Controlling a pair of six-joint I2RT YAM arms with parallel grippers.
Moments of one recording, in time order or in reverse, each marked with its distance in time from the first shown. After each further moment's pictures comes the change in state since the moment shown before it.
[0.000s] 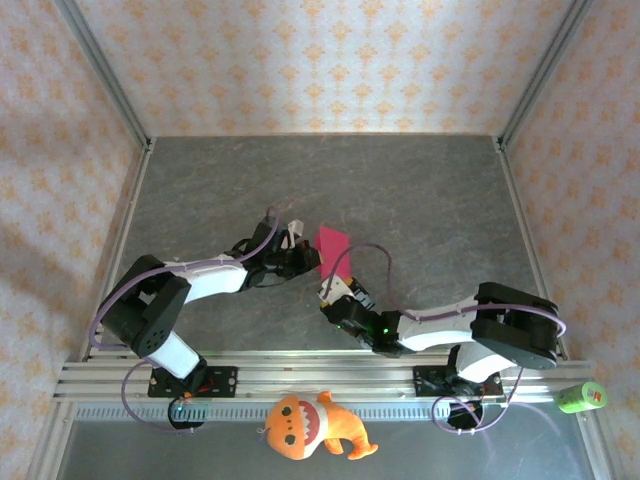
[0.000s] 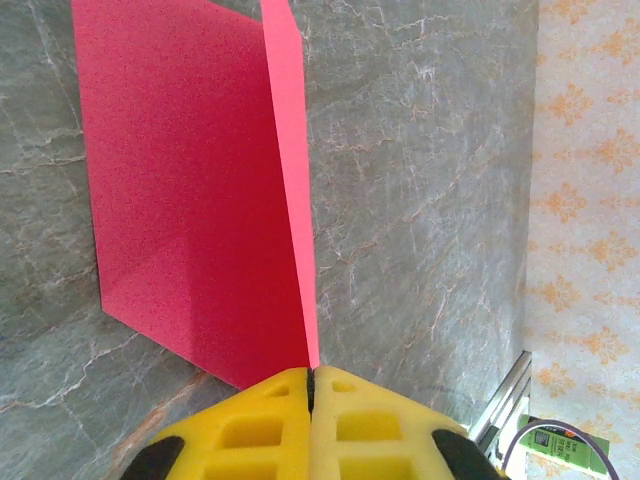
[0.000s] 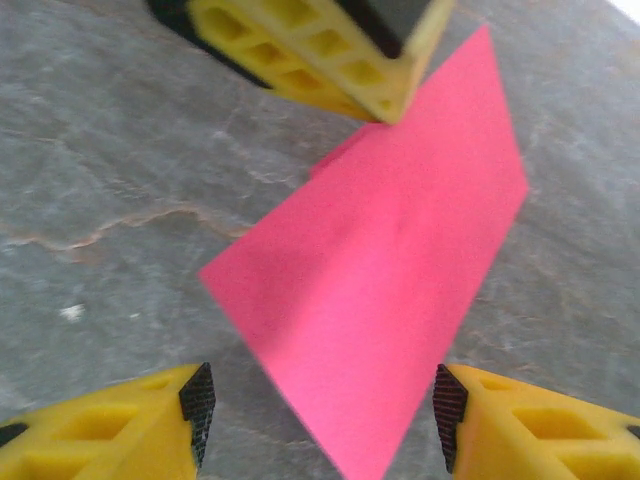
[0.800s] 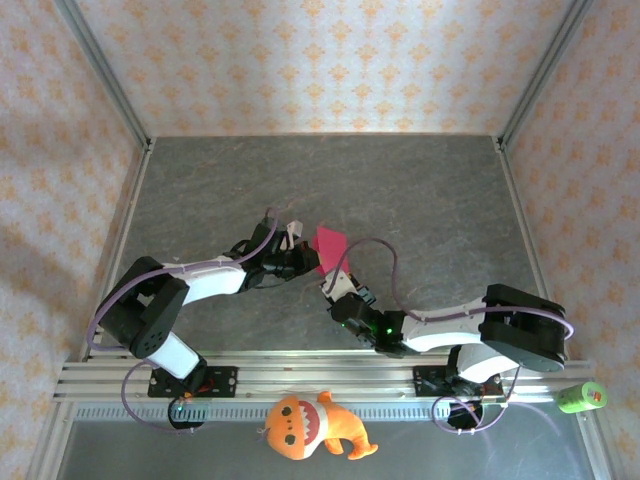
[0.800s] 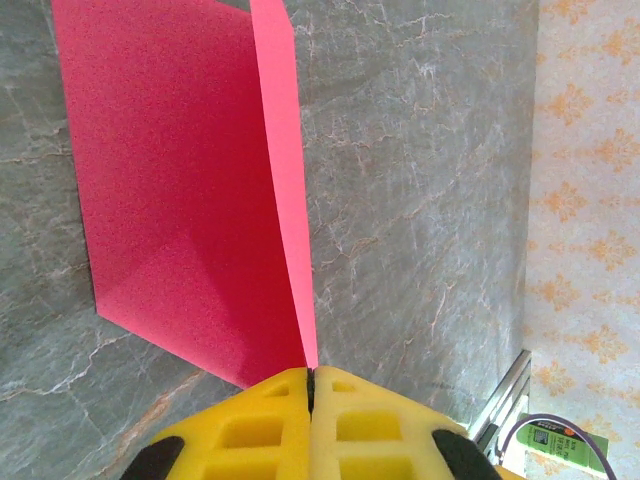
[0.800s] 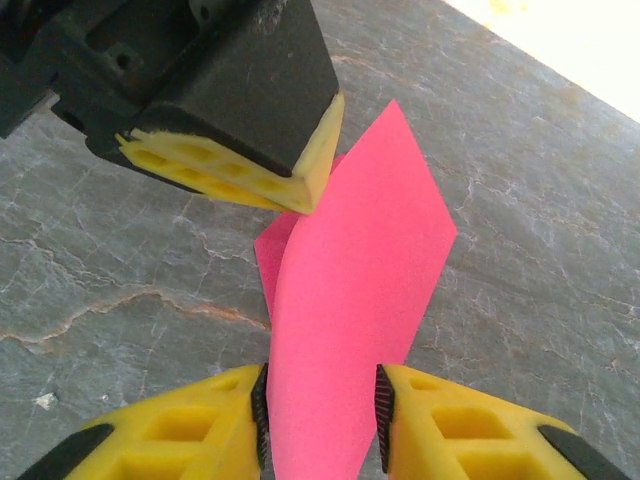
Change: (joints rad) left arm 0.000 -0.010 -0.013 0.001 0.000 -0.003; right arm 0.000 -0.045 -0.013 0.087 0.057 -0.016
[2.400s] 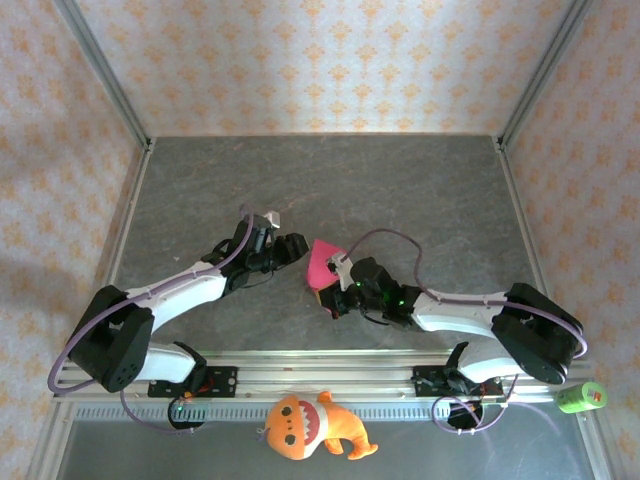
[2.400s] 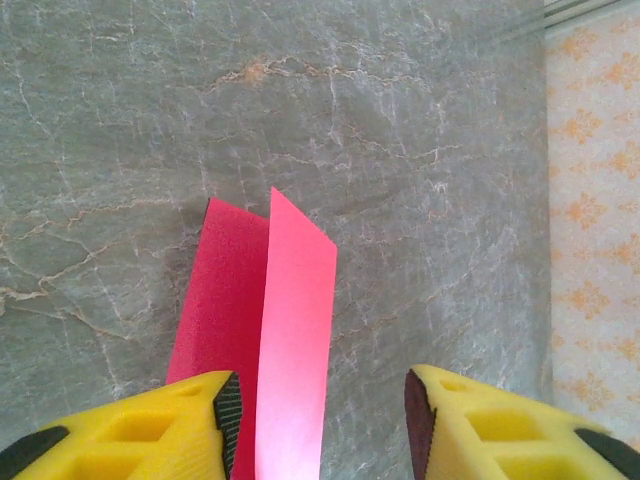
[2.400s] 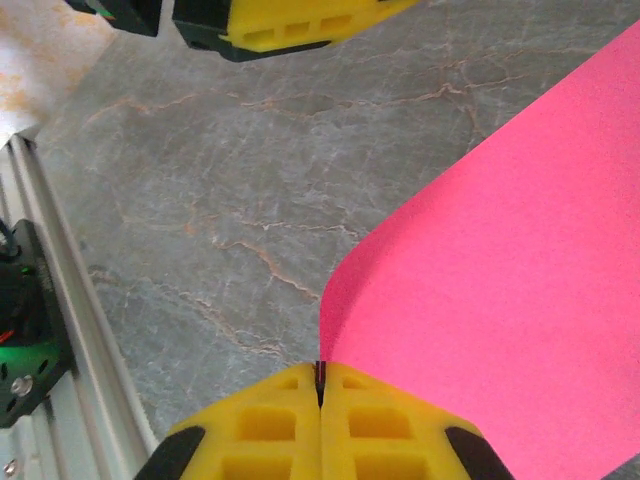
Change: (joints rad) left arm 0.041 -0.215 -0.018 -0.161 -0.210 0.009; right arm -0.295 -0.071 0.036 -0.071 -0.951 0.375
